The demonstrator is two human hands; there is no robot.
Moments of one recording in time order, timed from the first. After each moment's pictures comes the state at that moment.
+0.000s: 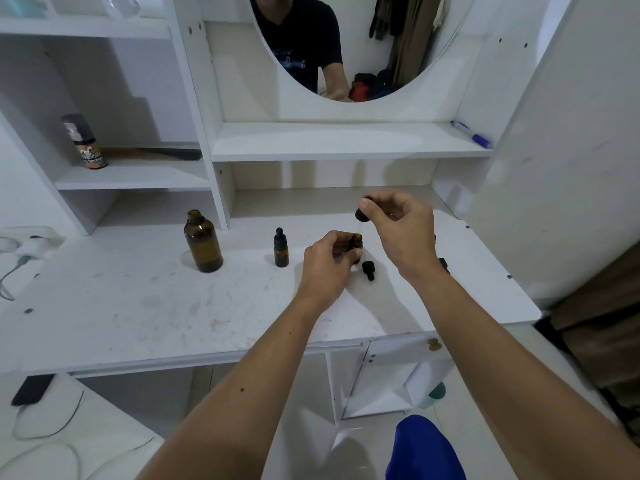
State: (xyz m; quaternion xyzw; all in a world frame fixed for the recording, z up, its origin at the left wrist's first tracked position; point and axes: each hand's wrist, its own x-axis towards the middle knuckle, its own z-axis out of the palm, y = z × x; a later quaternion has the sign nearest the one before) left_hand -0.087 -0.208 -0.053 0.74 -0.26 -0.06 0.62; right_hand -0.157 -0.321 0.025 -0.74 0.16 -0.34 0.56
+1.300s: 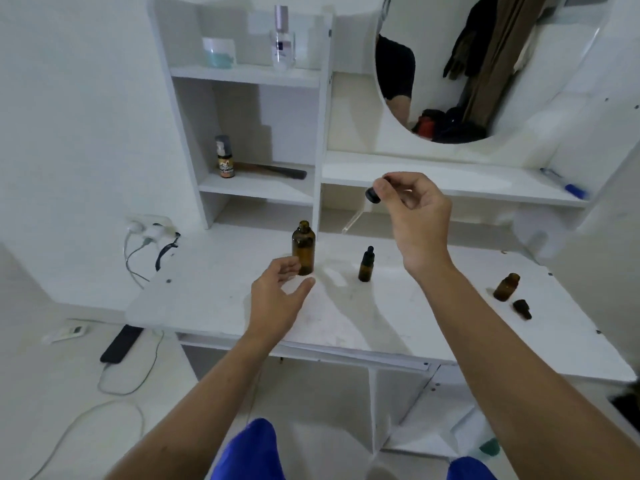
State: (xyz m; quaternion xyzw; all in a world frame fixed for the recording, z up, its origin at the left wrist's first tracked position) left_hand -0.073 0.004 -0.050 0.80 -0.10 0.08 0.59; right_hand -0.108 -0.198 0.083 -0.66 0.02 -0.36 0.65
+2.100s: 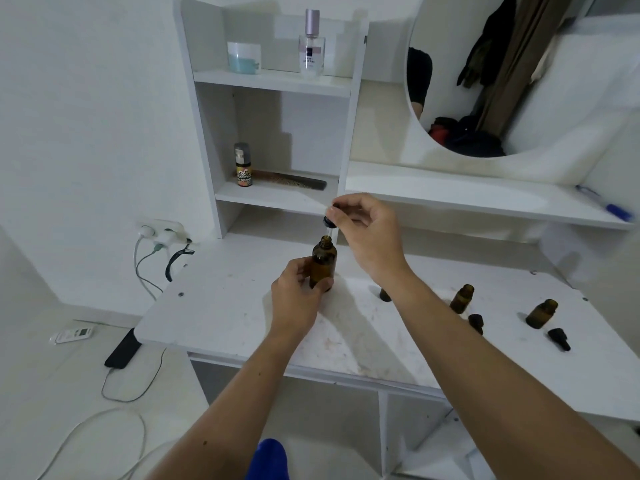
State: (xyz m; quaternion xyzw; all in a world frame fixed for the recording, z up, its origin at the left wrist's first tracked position) left_hand -0.034 -0.009 -0.046 0.79 -0.05 0.07 0.61; right_hand -0.041 -0.140 0.058 -0.76 -0.02 -0.26 0.60
